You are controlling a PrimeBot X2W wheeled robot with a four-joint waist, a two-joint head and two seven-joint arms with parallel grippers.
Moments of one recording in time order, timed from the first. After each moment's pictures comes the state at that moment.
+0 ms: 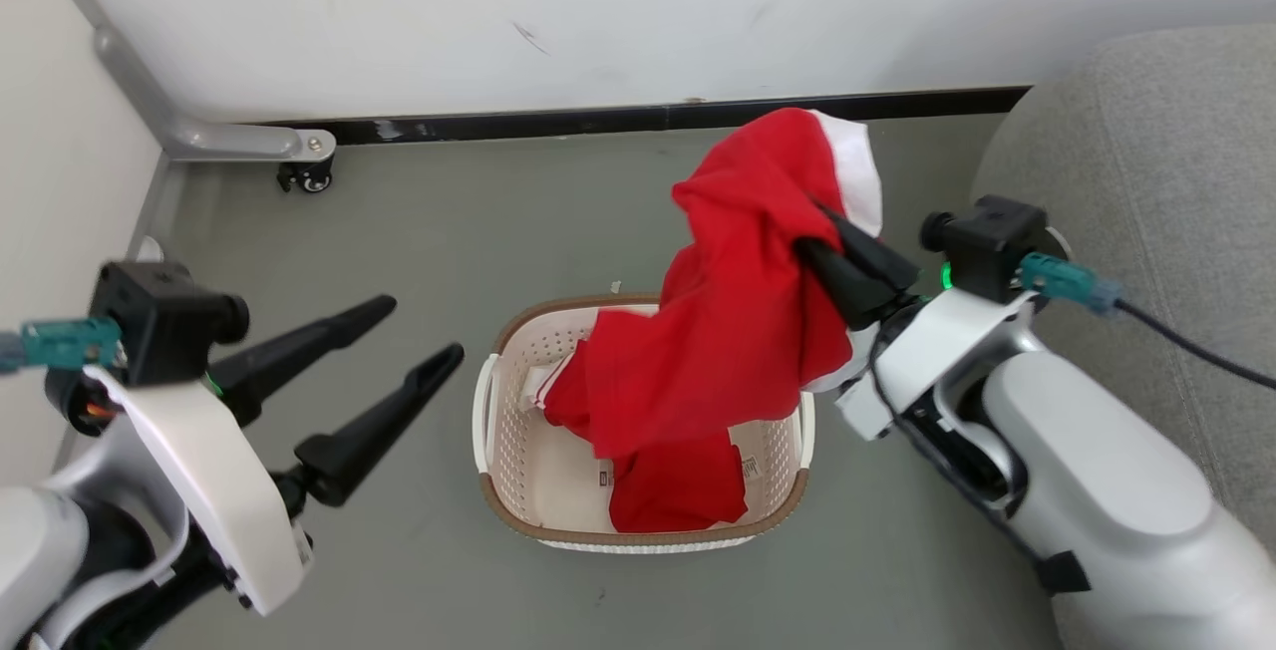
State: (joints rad) left arm -0.49 0.81 -0.62 -0.42 -1.12 -0.01 0.30; right arm -0.63 -0.21 0.62 0.27 0.46 0.12 -0.24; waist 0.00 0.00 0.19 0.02
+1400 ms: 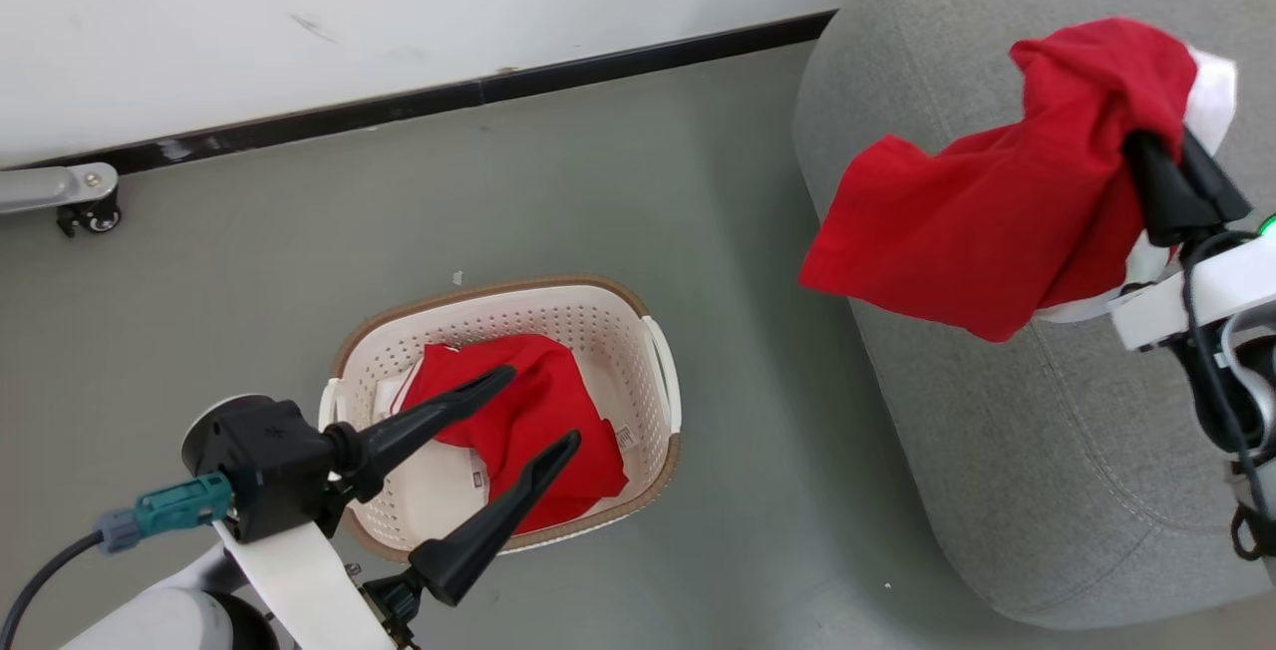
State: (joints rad) left arm -0.38 0.69 -0.72 -0.46 -0.89 -0.05 0.05; right arm -0.50 -0.36 0.17 0.20 0.46 0.12 -0.23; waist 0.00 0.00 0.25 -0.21
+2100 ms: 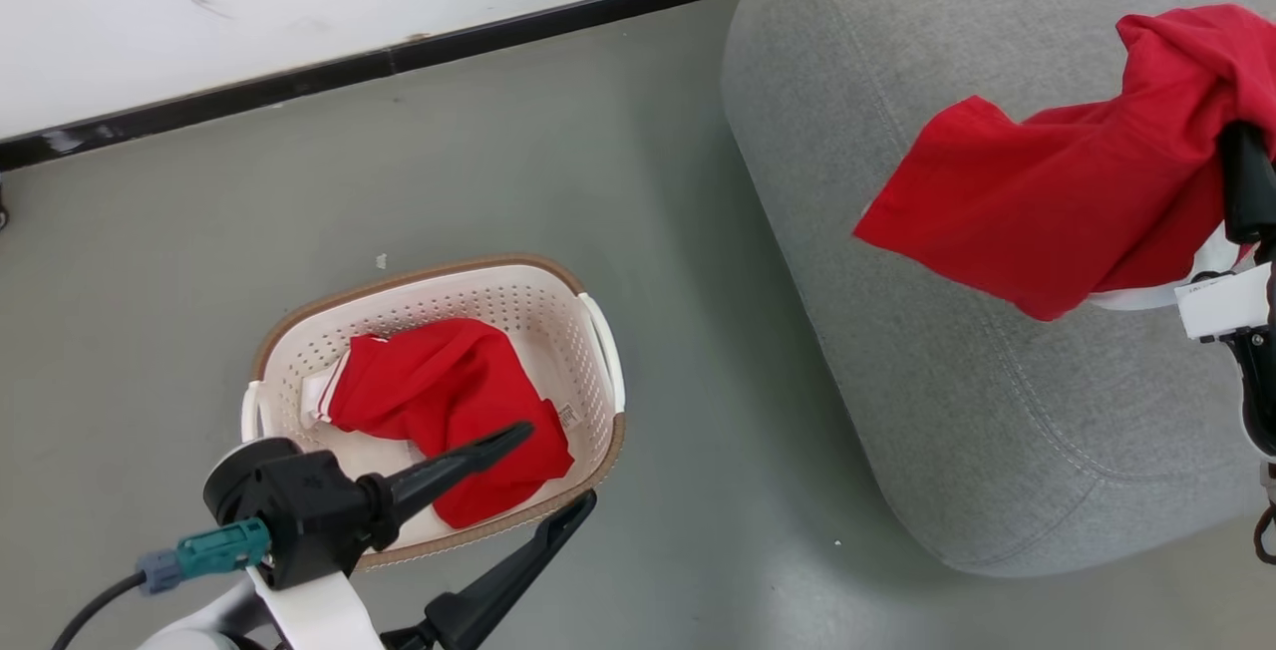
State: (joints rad) left arm -0.36 0.71 -0.77 -0.48 -0.86 -0.05 0.06; right arm -0.45 -0.32 -0.01 0.18 0.46 0.12 -0.23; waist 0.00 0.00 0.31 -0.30
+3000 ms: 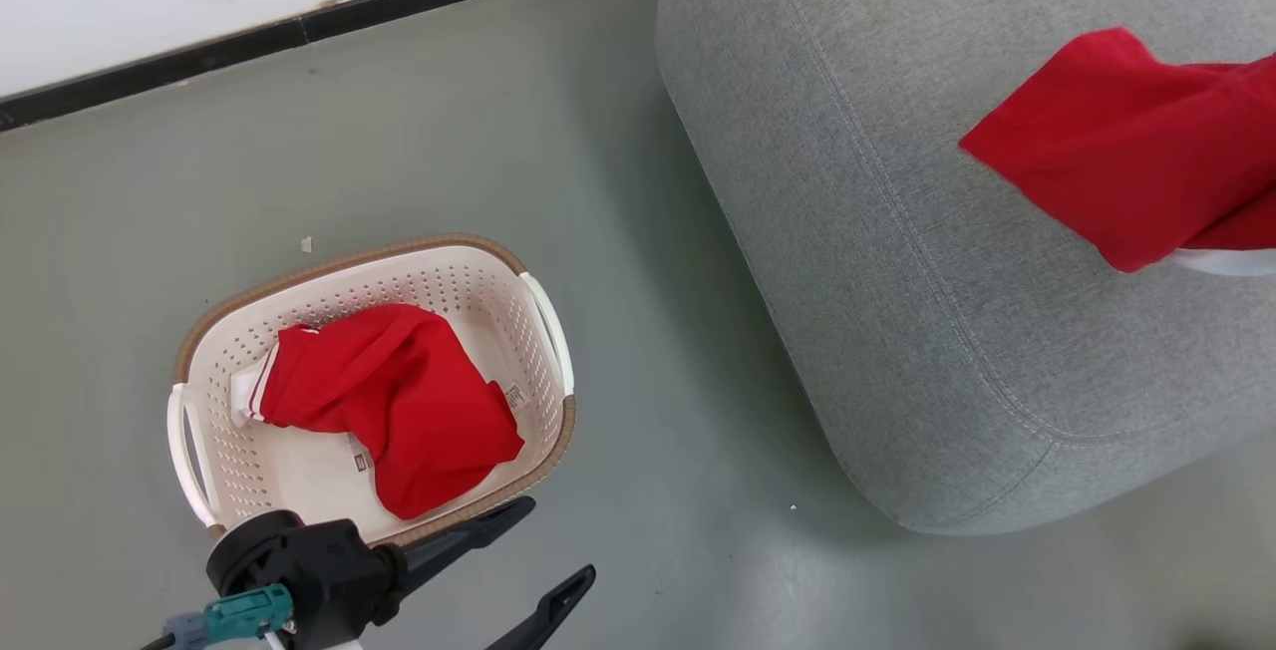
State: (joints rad) left arm -0.26 0.75 -0.81 -0.54 -0.84 0.00 0.10; right arm -0.52 -0.23 -0.28 0.31 0.44 0.12 -0.24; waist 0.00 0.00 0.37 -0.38
